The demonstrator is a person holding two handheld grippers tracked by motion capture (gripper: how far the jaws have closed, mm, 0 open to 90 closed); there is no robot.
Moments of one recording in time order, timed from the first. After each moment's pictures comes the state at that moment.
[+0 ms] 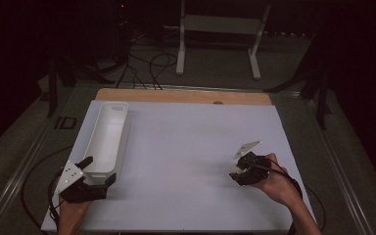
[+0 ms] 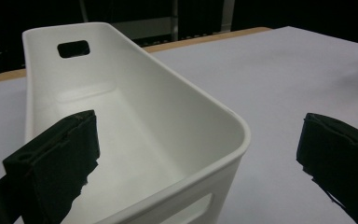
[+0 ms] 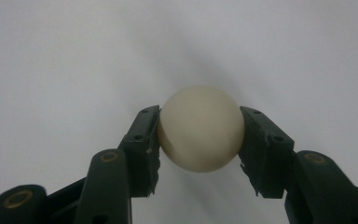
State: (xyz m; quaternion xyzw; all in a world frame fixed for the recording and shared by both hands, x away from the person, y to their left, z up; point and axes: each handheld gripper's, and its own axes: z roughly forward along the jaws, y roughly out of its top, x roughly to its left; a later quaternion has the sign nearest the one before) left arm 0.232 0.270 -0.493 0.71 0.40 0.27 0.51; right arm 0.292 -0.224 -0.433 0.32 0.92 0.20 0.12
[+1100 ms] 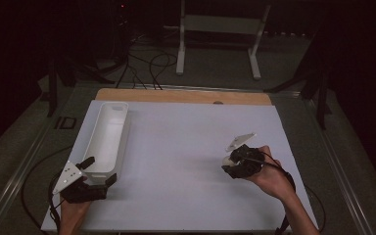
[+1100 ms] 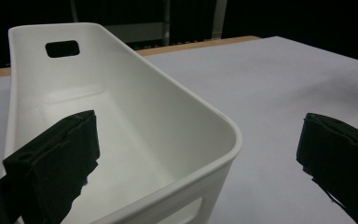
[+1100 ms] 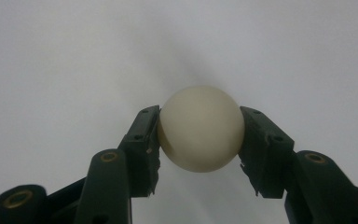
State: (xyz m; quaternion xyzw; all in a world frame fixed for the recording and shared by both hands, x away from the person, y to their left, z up) left arm 0.233 0.273 -0.496 0.70 0.40 0.25 0.53; right arm 0.301 -0.201 -0.411 0.30 0.92 0.22 0.13
